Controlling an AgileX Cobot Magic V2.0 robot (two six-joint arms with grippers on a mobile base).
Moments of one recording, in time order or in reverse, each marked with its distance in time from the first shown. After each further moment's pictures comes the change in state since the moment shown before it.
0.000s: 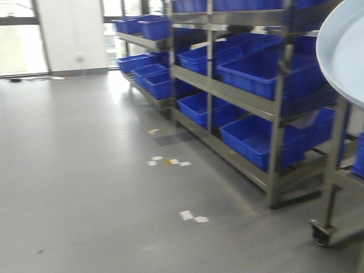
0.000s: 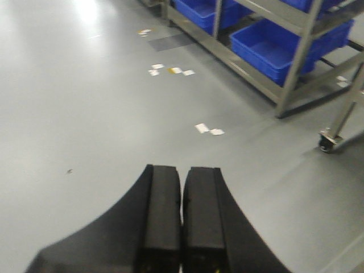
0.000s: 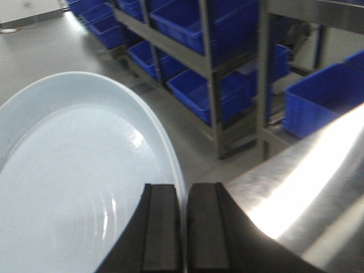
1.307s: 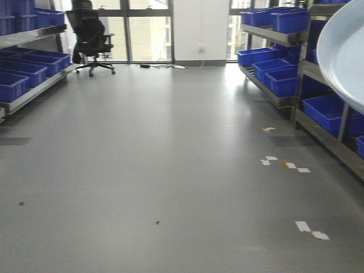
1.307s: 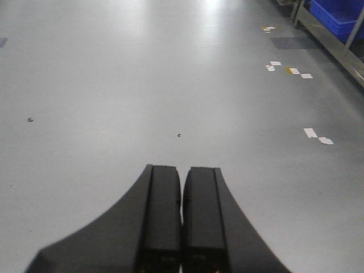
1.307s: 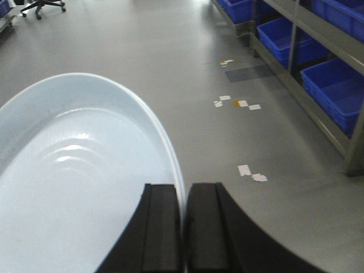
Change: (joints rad) left arm 0.000 0.006 0.001 0.000 0.000 0.000; right arm 0.000 0.002 0.002 0.000 0.015 0.000
